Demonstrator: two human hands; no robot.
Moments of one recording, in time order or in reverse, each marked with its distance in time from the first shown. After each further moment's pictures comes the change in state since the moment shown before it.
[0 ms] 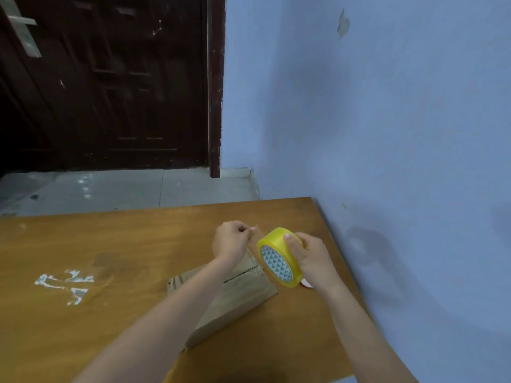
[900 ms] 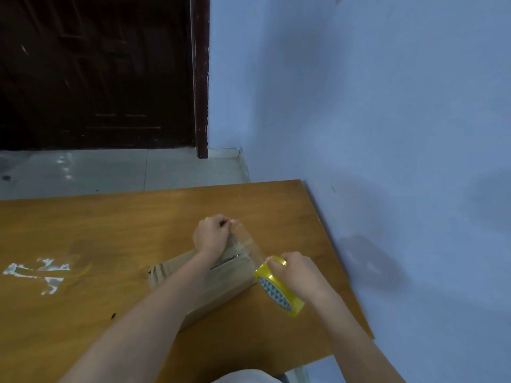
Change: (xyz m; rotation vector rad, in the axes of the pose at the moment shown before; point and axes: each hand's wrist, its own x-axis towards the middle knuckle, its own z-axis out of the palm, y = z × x) left_hand 0.018 -0.040 0.019 0.205 0.036 0.047; right_hand -0.024 0.013 -0.003 -0.684 -0.186 0.335
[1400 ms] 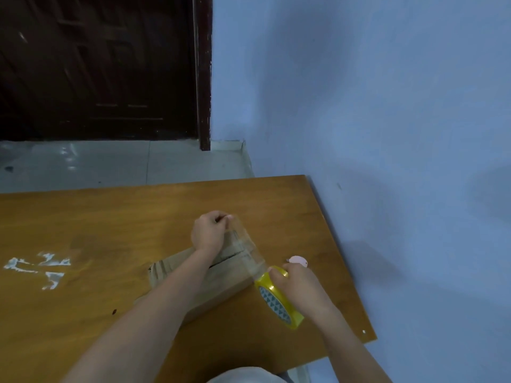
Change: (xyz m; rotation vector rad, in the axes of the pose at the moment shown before) left_hand 0.008 -0.010 0.003 -0.172 0.043 -0.074; right_hand -0.003 0.011 0.015 0.056 -0.012 0.030
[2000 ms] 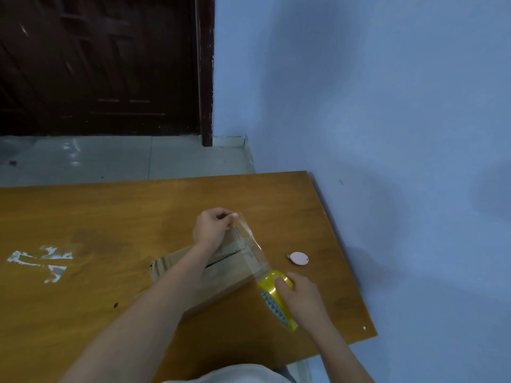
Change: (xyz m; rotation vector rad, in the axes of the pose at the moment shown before) left_hand 0.004 -0.008 0.003 -0.132 -0.126 -0.051; right_hand -0.011 0.029 0.025 0.224 0.020 0.001
